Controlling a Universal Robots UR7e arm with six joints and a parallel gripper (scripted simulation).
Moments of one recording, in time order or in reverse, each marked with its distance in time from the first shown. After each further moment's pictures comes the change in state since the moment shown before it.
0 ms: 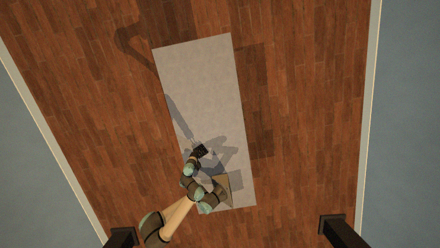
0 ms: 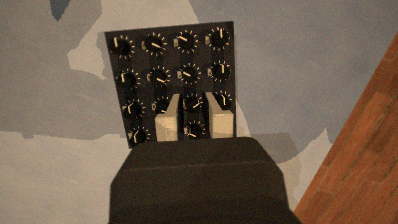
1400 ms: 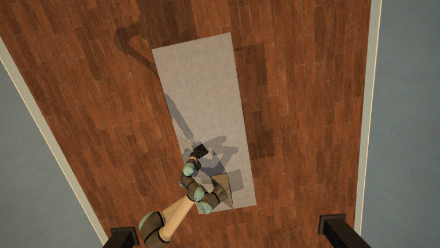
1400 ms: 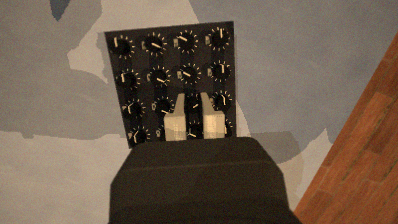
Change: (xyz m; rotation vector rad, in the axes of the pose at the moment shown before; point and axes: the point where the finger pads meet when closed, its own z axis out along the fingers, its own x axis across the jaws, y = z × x) arm 0.000 0.000 0.000 0.000 0.000 0.000
